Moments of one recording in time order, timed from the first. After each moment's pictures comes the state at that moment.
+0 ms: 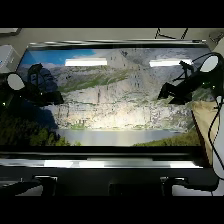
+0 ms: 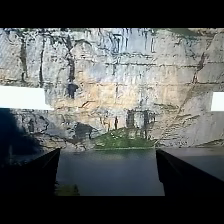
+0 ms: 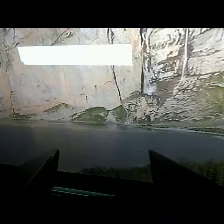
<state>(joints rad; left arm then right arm) -0.09 -1.33 1.36 1.42 -1.28 -1.68 -0.08 -1.51 1.61 -1.24 1.57 1.64</state>
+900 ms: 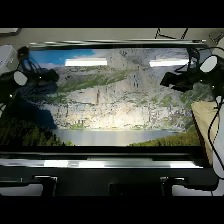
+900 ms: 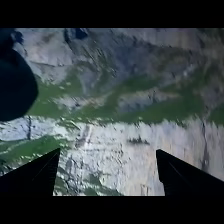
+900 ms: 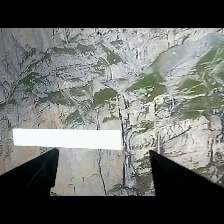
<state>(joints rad) 0.05 -1.54 1.48 1.42 -0.71 -1.78 -0.08 -1.51 1.61 -1.28 1.22 1.60</state>
